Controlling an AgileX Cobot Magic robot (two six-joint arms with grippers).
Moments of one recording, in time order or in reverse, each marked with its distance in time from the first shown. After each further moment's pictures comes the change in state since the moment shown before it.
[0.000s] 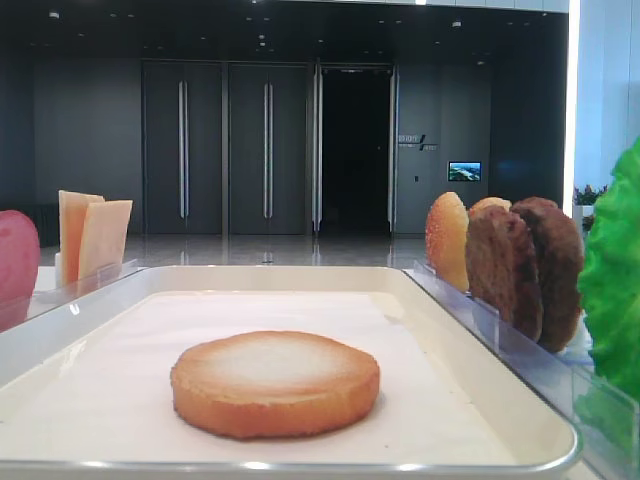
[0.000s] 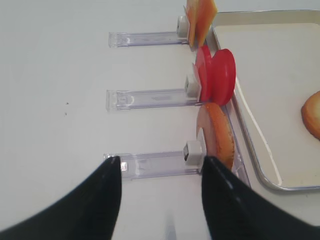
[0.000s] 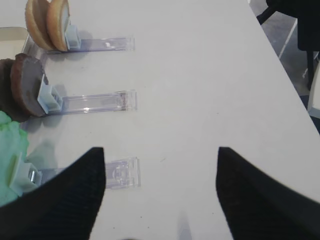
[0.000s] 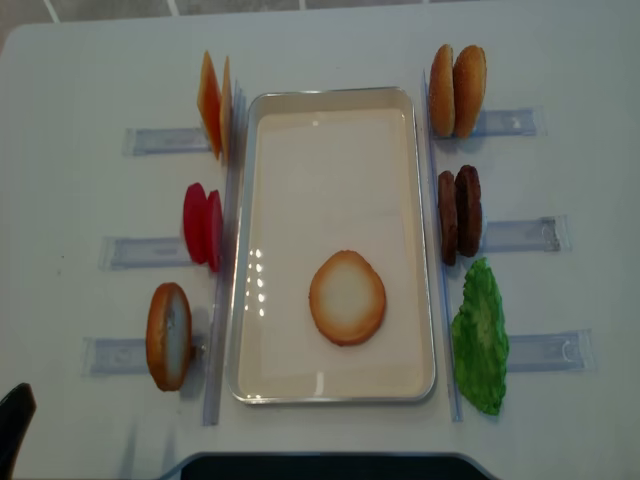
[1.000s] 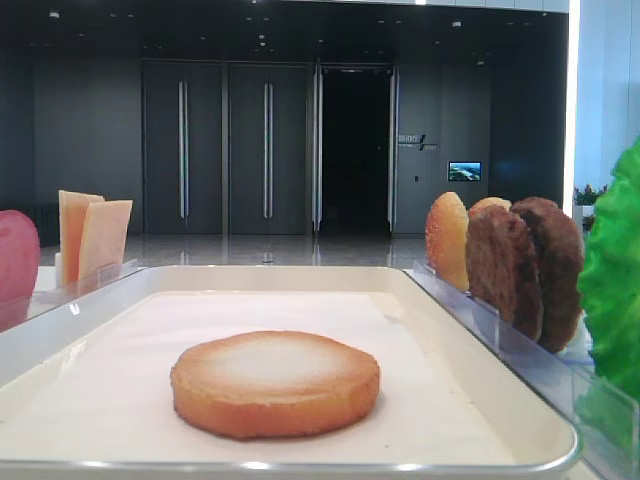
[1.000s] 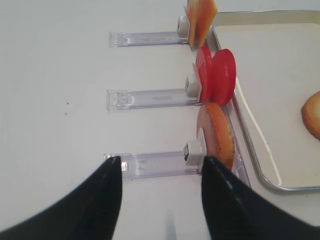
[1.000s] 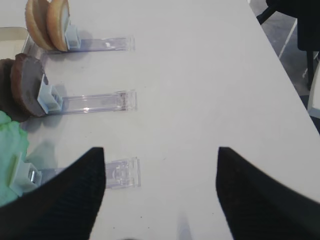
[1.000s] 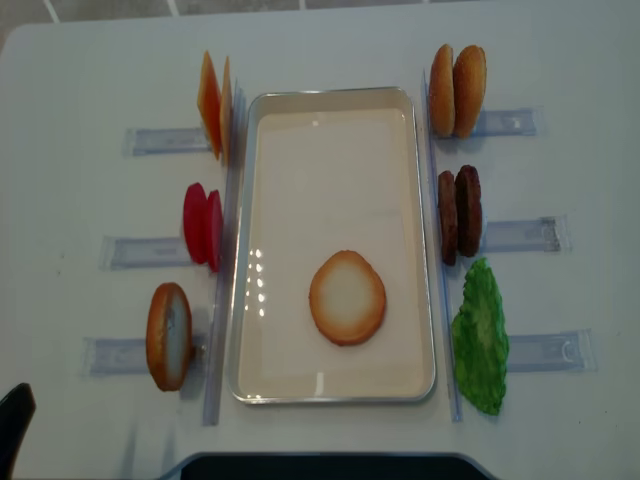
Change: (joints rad) left arm 0.001 0.000 0.000 0.000 0.000 0.000; right arm 0.000 0.000 0.000 0.000 0.000 0.000
